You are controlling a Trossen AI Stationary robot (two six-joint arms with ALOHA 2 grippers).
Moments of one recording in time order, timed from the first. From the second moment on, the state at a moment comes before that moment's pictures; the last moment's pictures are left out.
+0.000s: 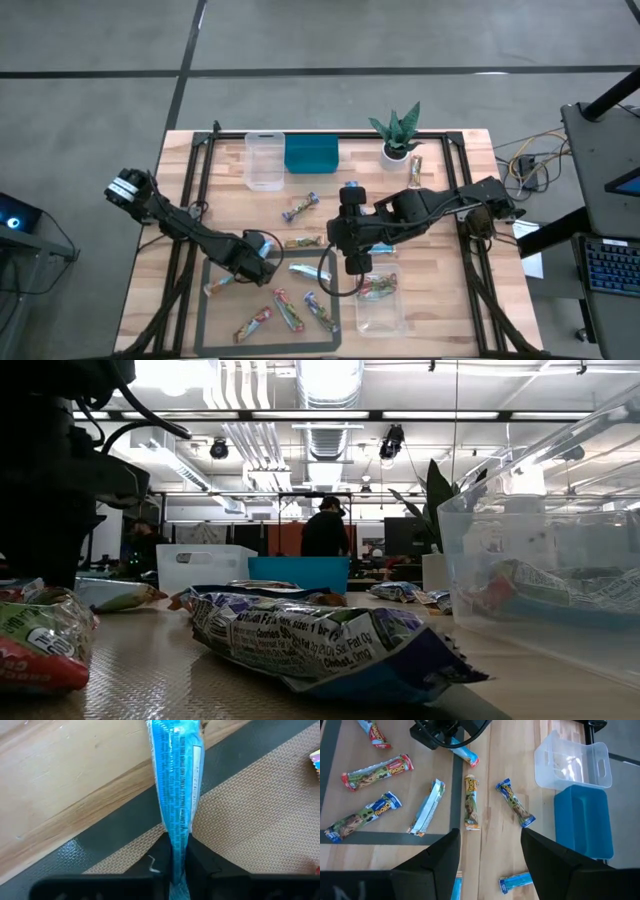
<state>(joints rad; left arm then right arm) -0.50 1.51 0.79 -0.70 -0.15 -1.54 0.31 1.89 2.12 -1.27 0.34 0.10</state>
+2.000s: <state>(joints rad) -0.36 1.23 1.37 -0.35 -0.51 -0.22 0.32 1.63 2.14 -0.82 0.47 0.16</state>
